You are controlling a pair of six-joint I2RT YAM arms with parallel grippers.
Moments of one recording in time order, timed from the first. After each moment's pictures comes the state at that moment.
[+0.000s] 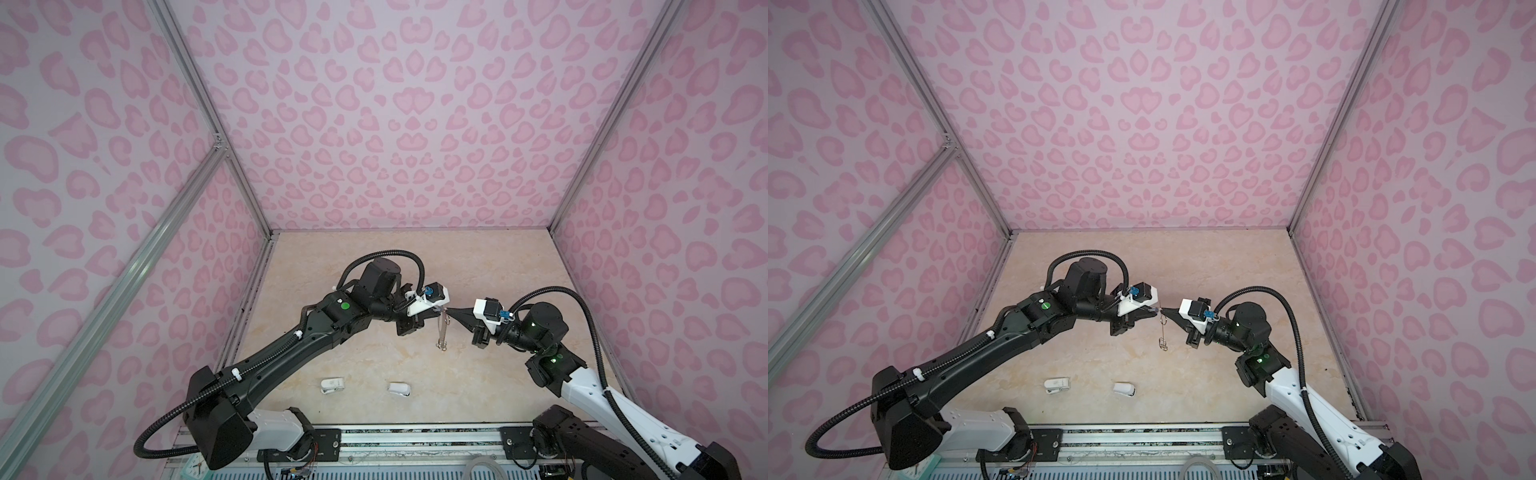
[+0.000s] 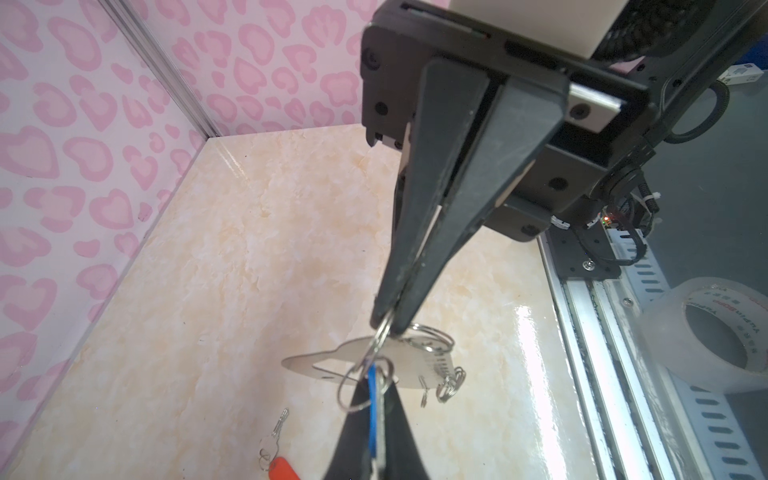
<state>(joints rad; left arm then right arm) -0.79 1.35 1.20 -0.45 0.52 0.53 0.50 0.87 0.50 0.40 -0.70 -0.23</state>
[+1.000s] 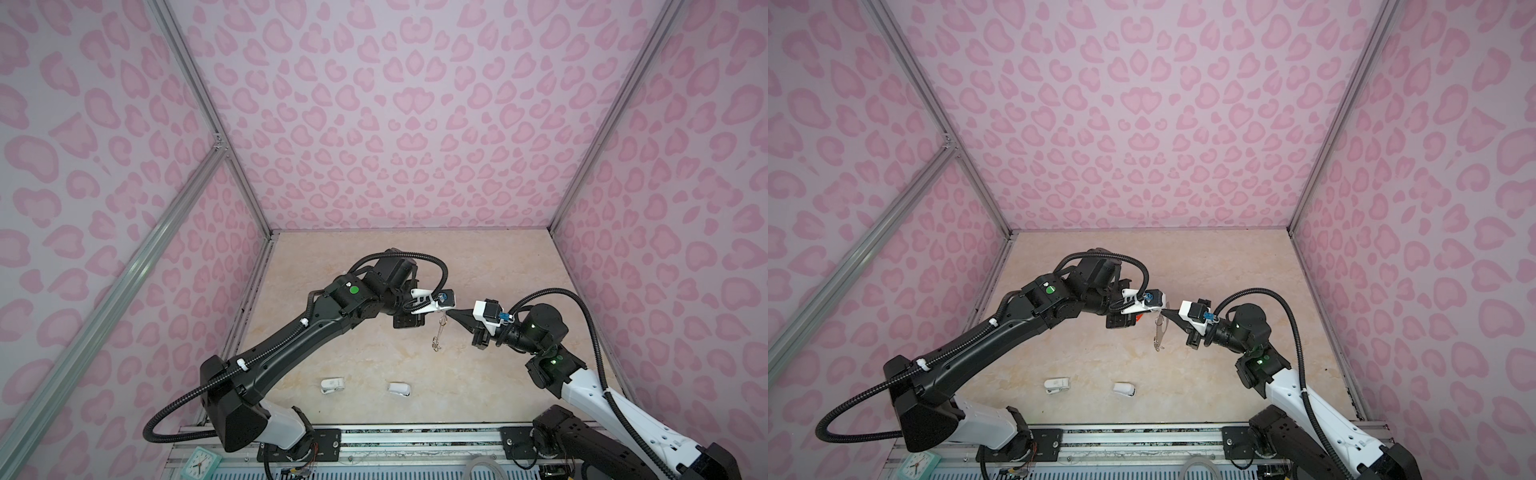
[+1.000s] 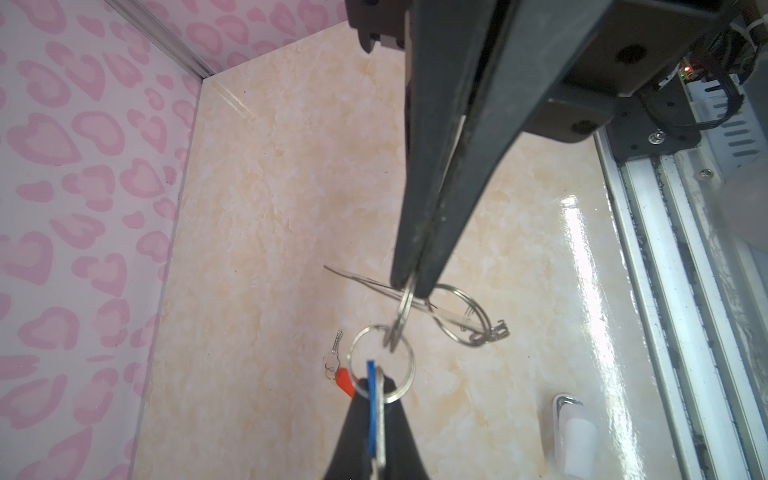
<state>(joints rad) -0.84 1.45 1.47 -0.82 0.27 0.79 0.50 0.87 0.49 0.40 -0.69 -0.25</state>
